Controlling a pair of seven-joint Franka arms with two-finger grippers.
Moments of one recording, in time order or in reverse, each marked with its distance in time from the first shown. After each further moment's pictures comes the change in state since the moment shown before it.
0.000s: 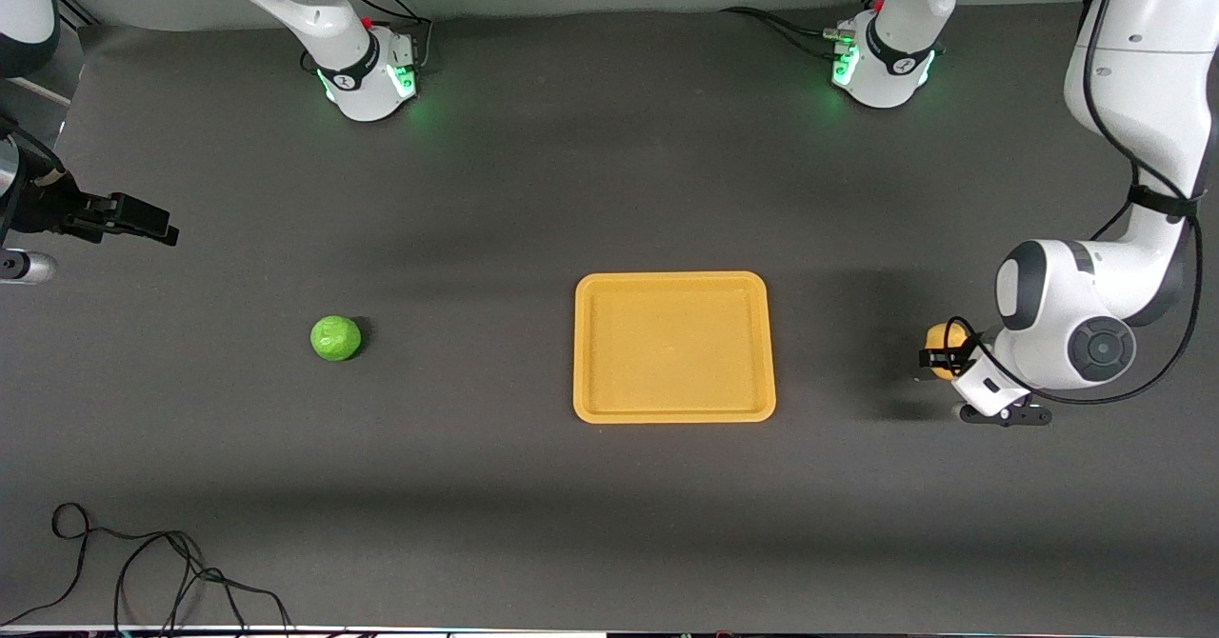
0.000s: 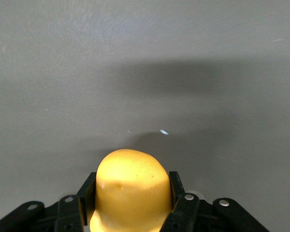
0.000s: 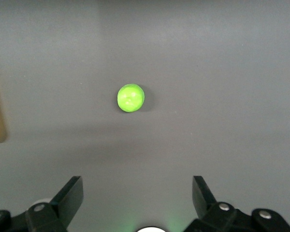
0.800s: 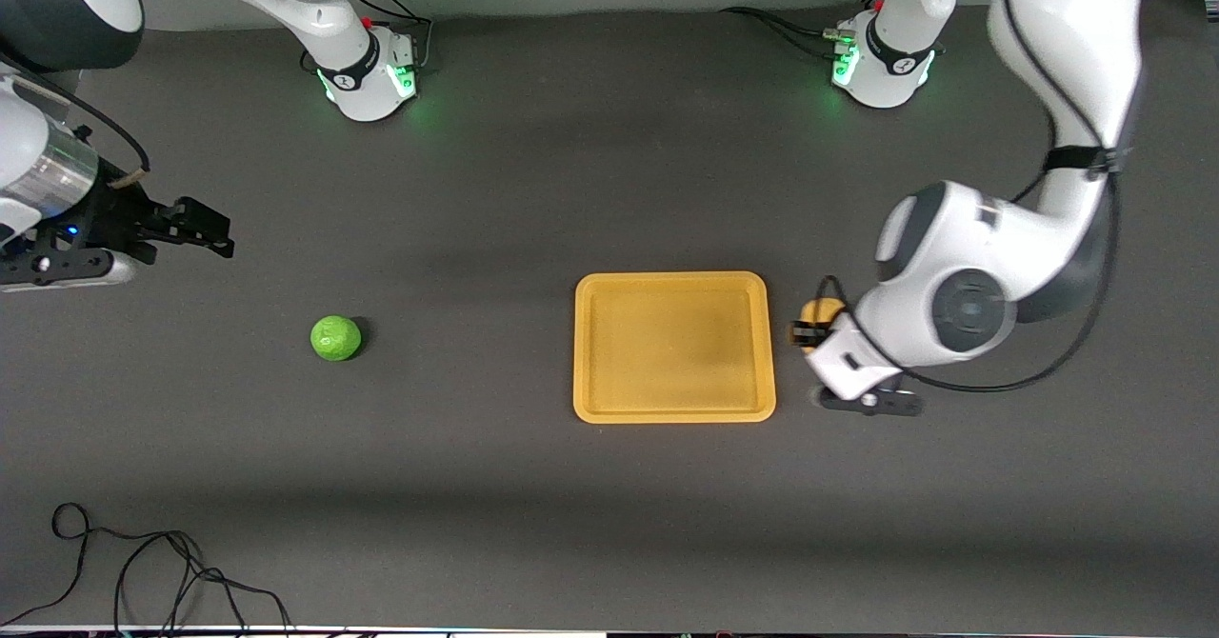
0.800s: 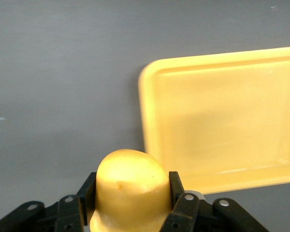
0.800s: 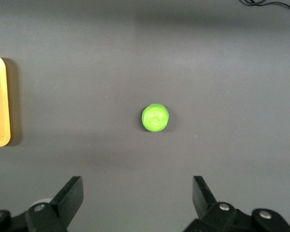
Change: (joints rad) left arm -0.240 -0.009 -0.190 0.239 -0.063 -0.171 -0.329; right arm 0.110 -0.007 0.001 -0.088 0.001 0.161 0.001
